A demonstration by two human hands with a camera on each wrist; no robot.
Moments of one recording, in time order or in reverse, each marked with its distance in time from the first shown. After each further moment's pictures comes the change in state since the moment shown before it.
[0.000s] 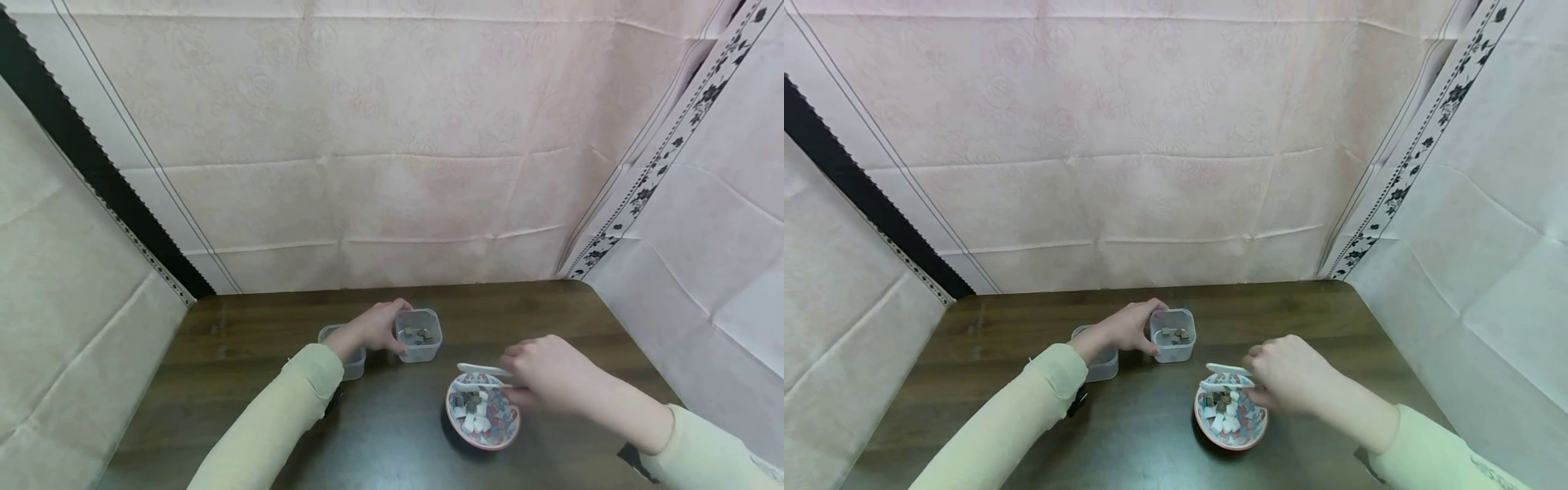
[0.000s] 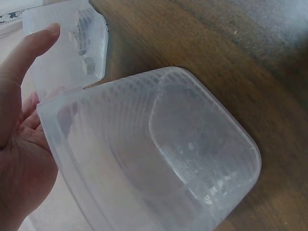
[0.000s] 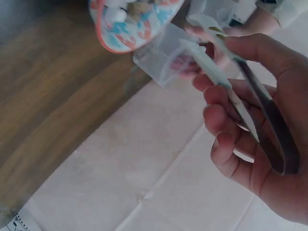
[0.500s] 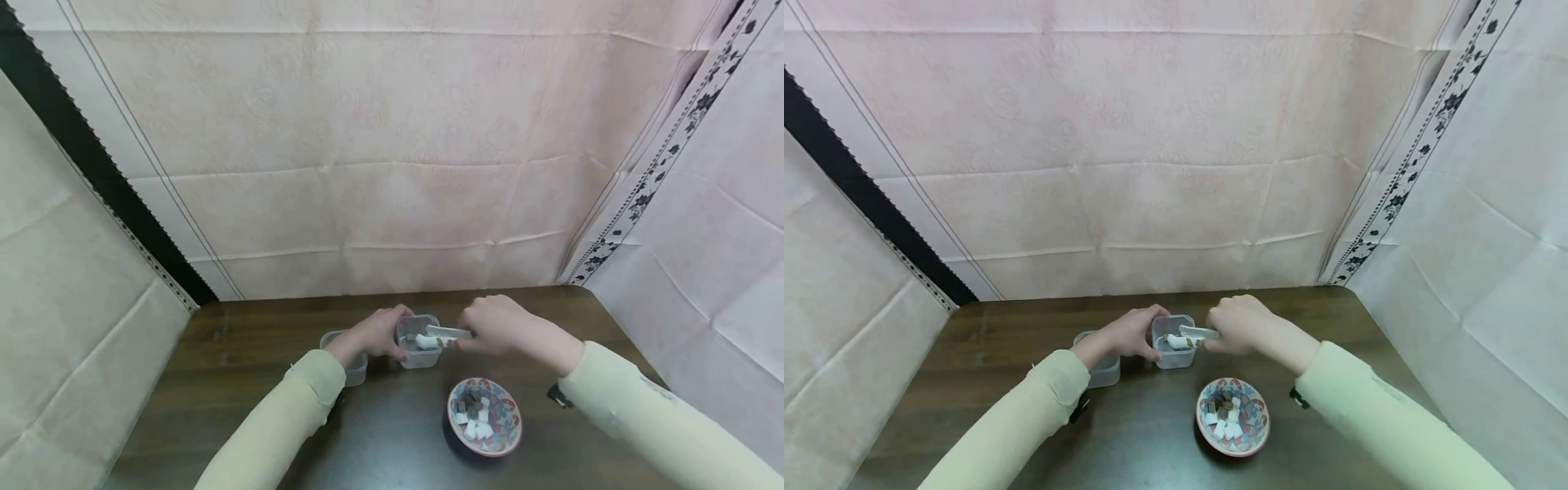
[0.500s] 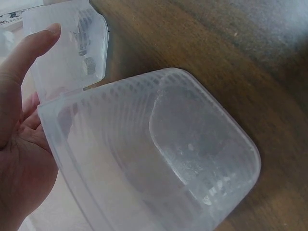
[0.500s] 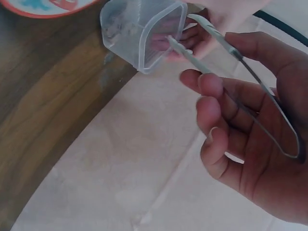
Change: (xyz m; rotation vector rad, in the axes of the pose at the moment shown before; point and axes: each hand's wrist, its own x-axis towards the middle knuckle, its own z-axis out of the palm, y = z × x) left_hand -0.001 -0.001 0.000 0.011 0.008 0.007; right_hand 0.092 0.028 0.005 0.166 -0.201 0.179
